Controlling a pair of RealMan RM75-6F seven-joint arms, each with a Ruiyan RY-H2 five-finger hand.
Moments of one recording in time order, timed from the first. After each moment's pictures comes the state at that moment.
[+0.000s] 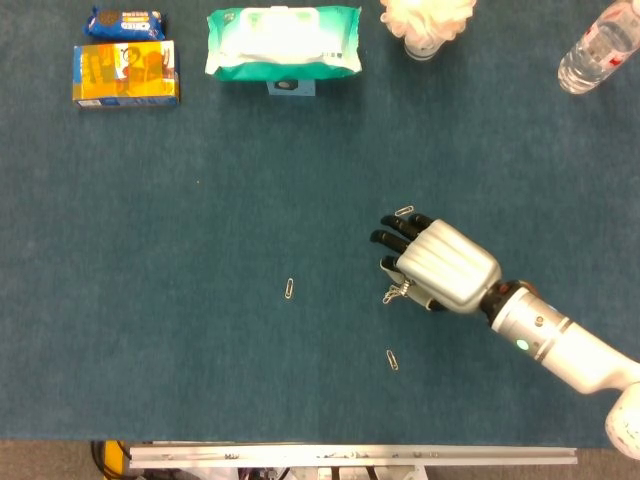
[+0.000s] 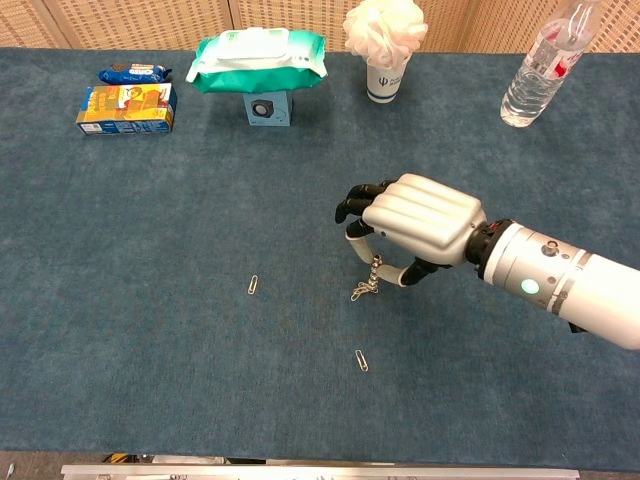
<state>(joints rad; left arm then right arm) 0.08 -1.03 -0.12 -1.66 1.33 1.62 -0.05 0.64 -1.49 0.02 -1.73 -1.45 0.87 -0.54</state>
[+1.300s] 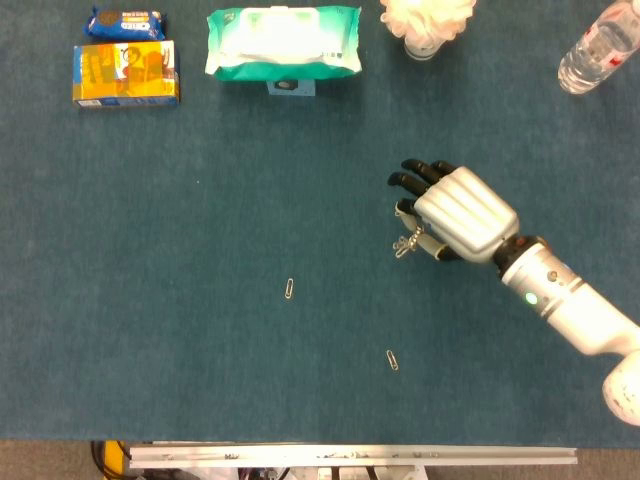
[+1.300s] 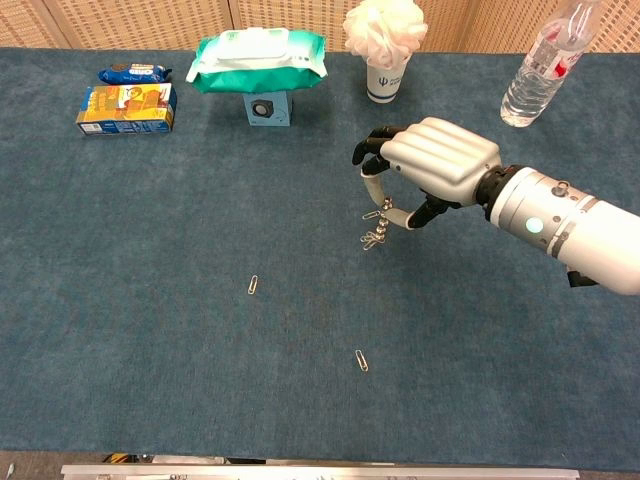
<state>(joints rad) 0.08 -1.03 -0.12 -1.66 1.33 1.62 -0.04 0.69 -1.46 0.09 -1.67 -1.33 0.90 -0.47</state>
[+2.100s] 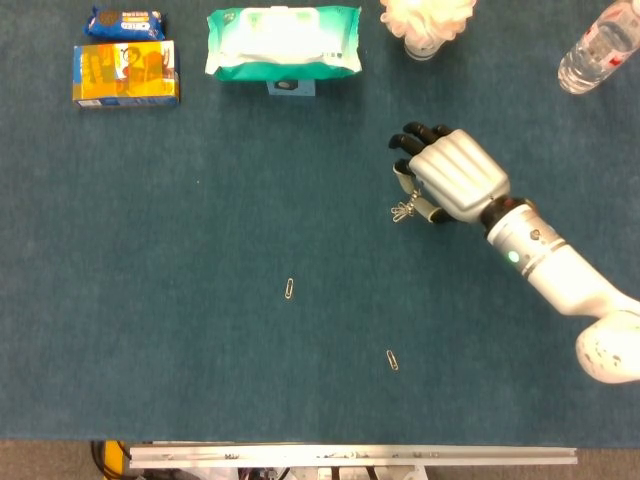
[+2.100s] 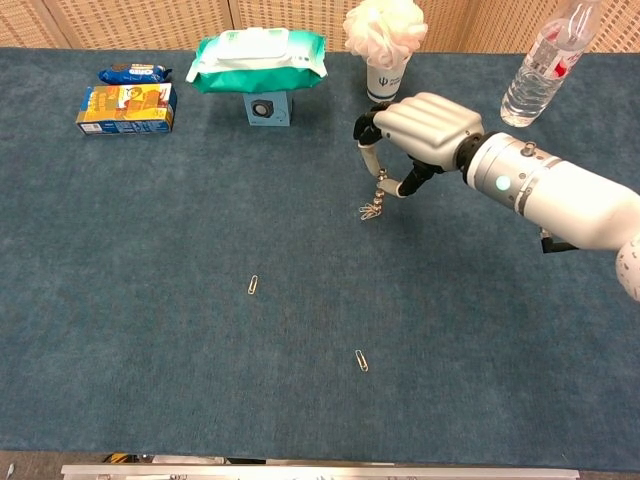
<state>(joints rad) 0.09 -1.02 -0.12 -1.67 1.33 1.62 -0.04 0.80 -1.52 0.15 -1.55 -1.15 0.84 -0.49</state>
